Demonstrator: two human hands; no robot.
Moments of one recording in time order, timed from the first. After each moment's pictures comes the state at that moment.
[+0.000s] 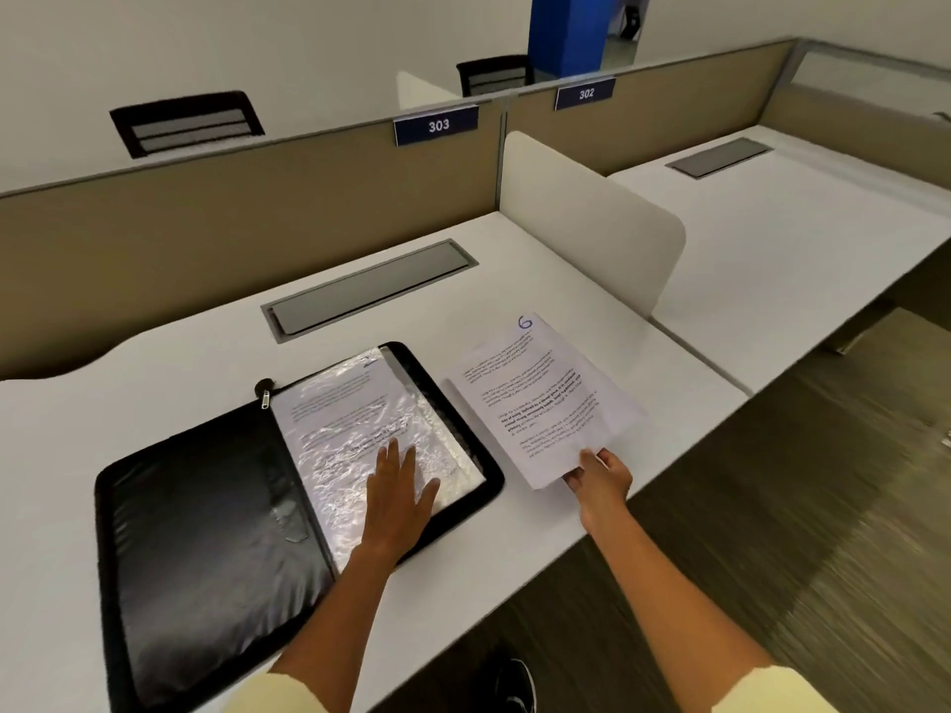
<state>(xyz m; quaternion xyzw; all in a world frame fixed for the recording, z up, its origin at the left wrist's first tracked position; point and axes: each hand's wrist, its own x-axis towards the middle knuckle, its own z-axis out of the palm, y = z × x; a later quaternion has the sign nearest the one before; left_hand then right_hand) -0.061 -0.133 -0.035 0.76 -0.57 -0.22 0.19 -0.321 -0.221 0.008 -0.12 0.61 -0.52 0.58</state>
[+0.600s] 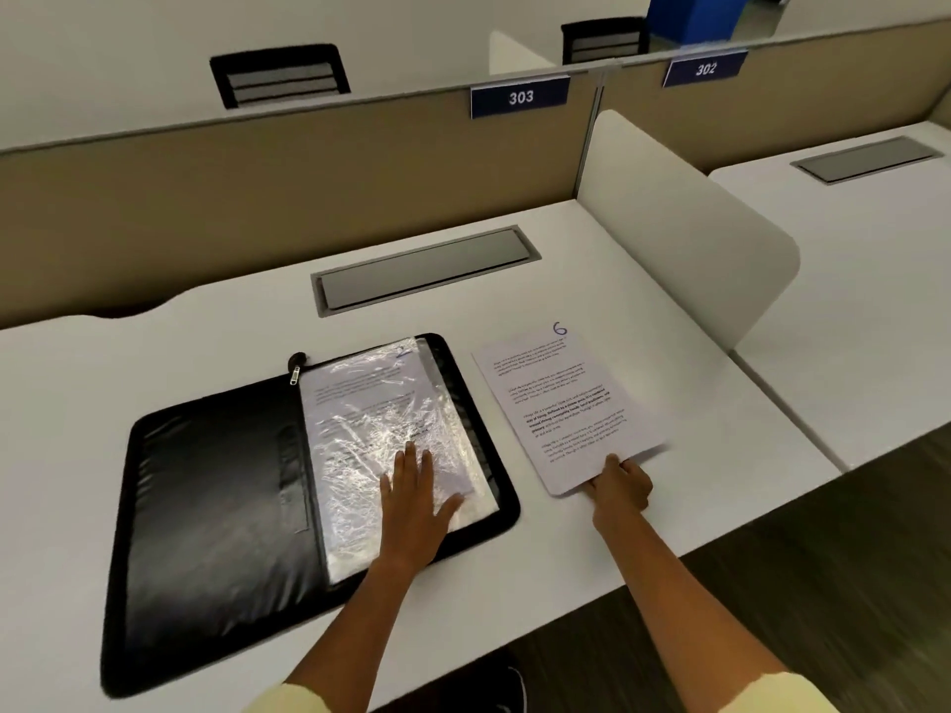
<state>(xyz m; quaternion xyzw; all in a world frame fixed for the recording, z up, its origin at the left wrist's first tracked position) -0.078 -0.157 -0.074 0.82 -0.54 -0.15 0.16 -0.308 -0.317 -0.040 -0.19 0.71 -0.42 0.54</state>
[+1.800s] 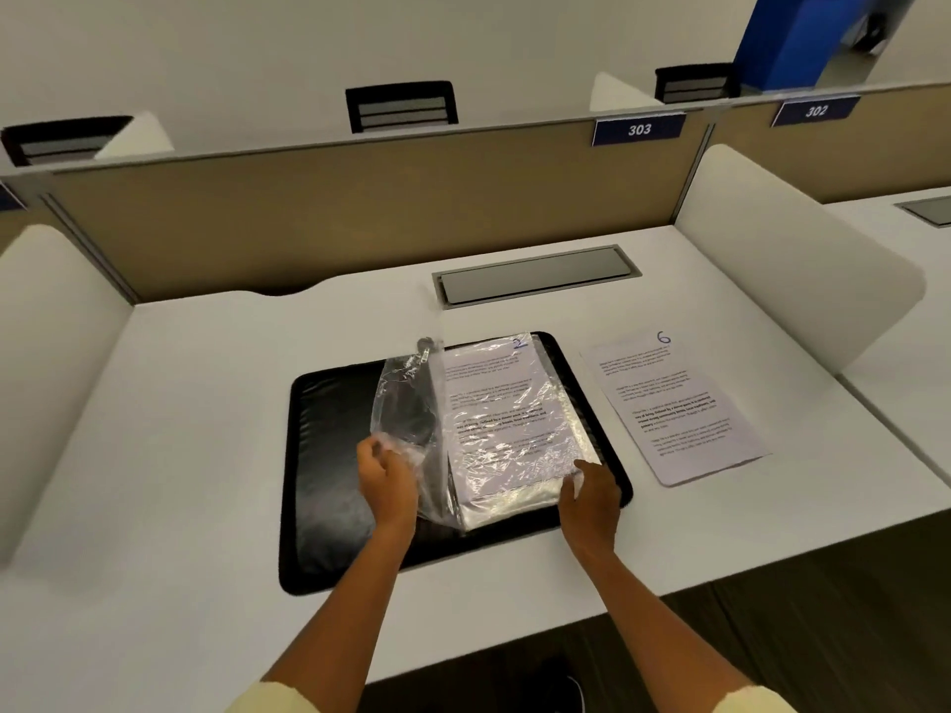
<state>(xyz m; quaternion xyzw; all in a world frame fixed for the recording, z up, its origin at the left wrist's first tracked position) 0.035 -0.044 0.014 0.75 -0.06 -0.14 0.64 -0.175 -0.162 -0.051 -0.68 0.59 -0.30 0.32</state>
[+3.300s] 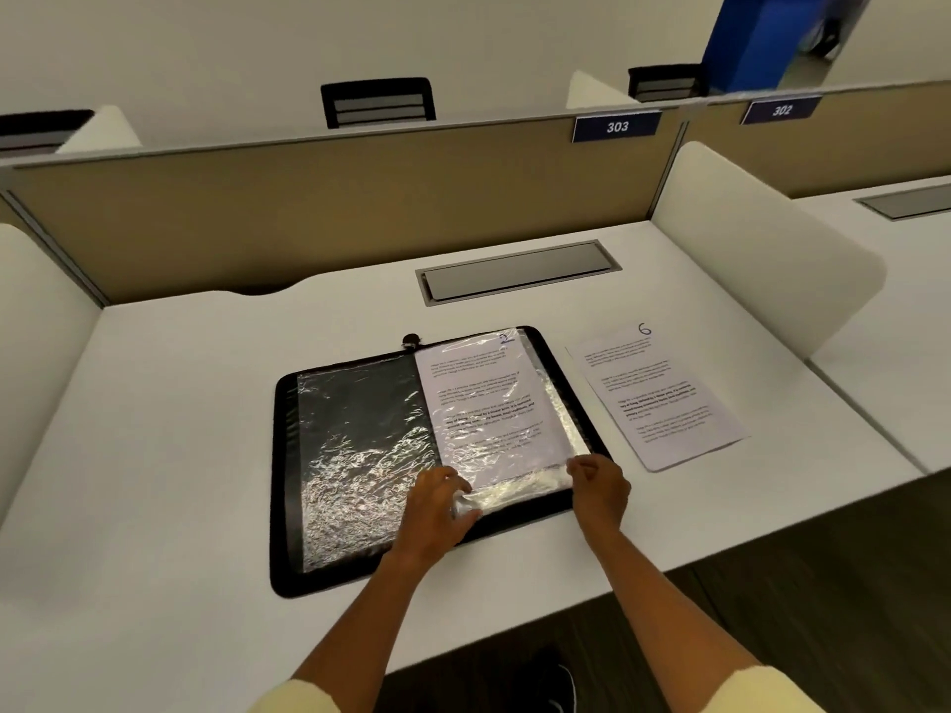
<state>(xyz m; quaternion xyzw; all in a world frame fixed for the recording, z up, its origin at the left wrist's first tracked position) 0.013 -0.022 -0.041 0.77 -0.54 -0.14 0.32 -0.180 -0.161 -0.012 -0.60 0.64 -0.30 0.37</state>
